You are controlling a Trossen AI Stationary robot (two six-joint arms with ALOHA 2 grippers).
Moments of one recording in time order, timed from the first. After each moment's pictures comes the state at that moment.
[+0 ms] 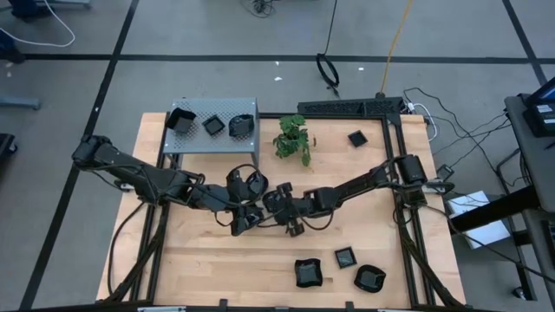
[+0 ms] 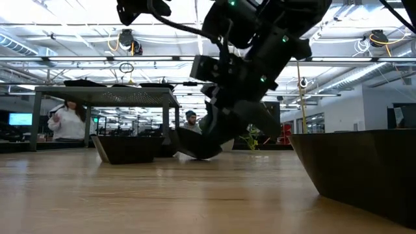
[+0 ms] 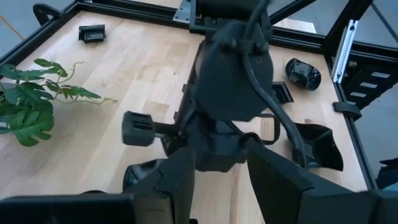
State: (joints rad) left arm -0.34 1.30 1.03 -0.29 -0.34 -0.37; right arm 0.17 1.98 1.17 -0.10 0.22 -0.29
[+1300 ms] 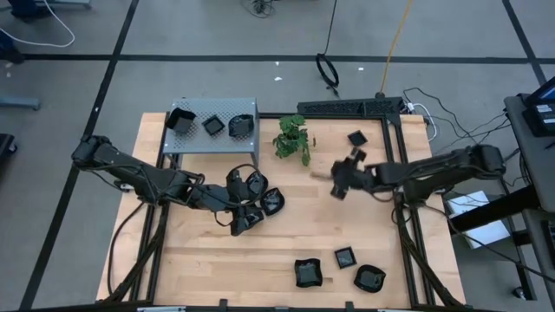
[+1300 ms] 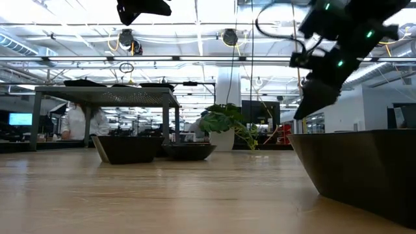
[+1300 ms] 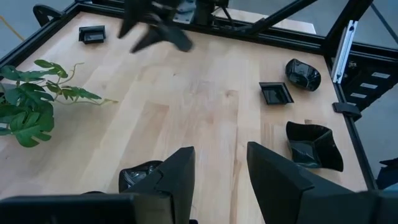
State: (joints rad) left arm -0.34 1.30 1.03 -0.29 -0.34 -0.37; right arm -0.02 1.19 0.58 -0.38 0.60 0.25
